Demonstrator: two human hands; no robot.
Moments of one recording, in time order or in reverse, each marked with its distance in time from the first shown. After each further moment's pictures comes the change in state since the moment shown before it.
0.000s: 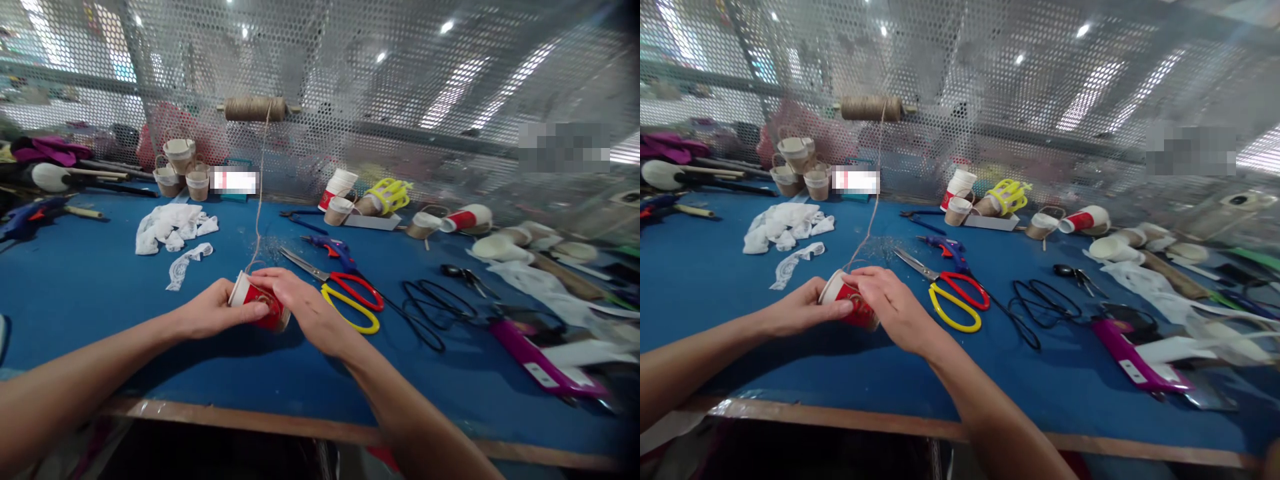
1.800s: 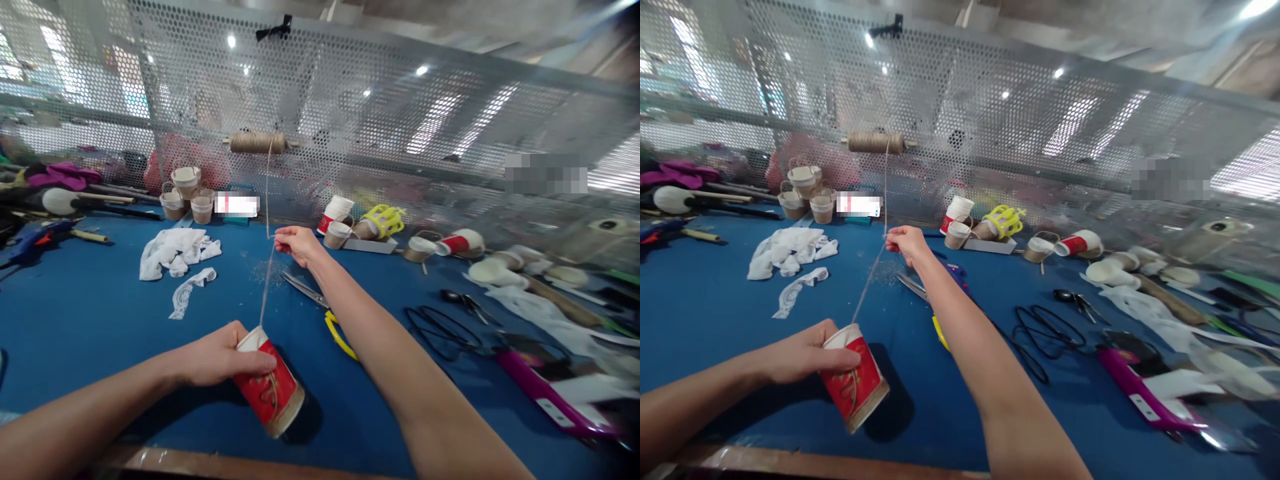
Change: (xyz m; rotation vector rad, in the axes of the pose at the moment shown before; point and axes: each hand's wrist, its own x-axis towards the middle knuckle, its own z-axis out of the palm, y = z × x) left_hand -0.005 0.005 0.006 -0.328 -0.151 -0.235; right_hand 0.140 0.072 -0.053 0.286 0.367 0.569
